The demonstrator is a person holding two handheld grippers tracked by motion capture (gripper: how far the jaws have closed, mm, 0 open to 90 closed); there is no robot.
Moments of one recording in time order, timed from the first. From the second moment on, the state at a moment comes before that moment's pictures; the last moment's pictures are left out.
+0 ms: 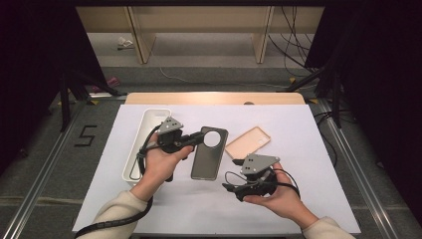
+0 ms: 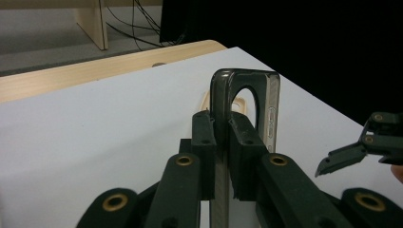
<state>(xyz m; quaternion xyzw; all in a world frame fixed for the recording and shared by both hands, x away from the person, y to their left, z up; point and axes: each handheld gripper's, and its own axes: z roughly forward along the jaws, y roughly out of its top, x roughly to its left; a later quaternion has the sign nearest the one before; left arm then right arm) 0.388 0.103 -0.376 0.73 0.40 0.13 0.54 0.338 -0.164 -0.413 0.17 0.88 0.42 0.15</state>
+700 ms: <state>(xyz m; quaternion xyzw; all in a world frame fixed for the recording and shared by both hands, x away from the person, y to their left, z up) 0.375 0.129 -0.378 0.72 0.37 0.18 0.56 0.343 -0.175 -0.415 0.22 0.85 0.45 0.14</state>
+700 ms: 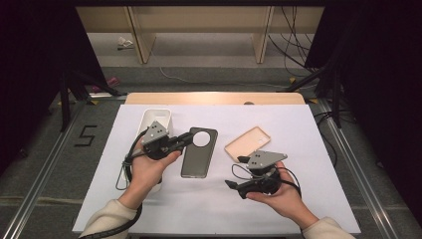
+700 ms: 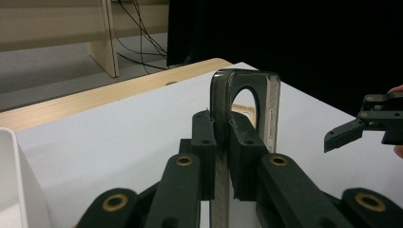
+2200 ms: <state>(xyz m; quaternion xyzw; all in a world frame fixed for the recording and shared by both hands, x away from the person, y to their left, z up) 0.383 0.178 -0.344 0.68 0.36 0.23 0.59 0.348 -0.181 -0.418 0.24 0.85 0.46 0.14</state>
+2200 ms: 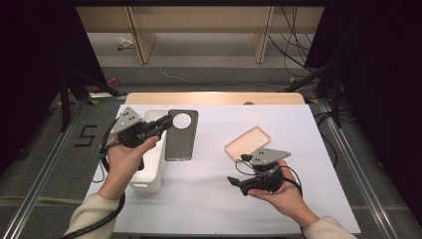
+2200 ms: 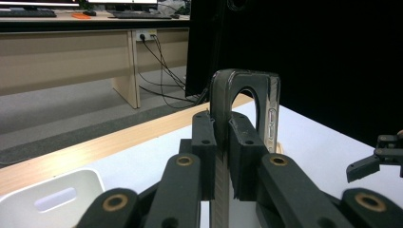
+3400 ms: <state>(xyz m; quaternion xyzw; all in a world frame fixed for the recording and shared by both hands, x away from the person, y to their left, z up) 0.388 0.208 -0.334 0.67 0.37 0.25 0.60 0.349 -0.182 -0.418 0.25 0.84 0.46 0.13</state>
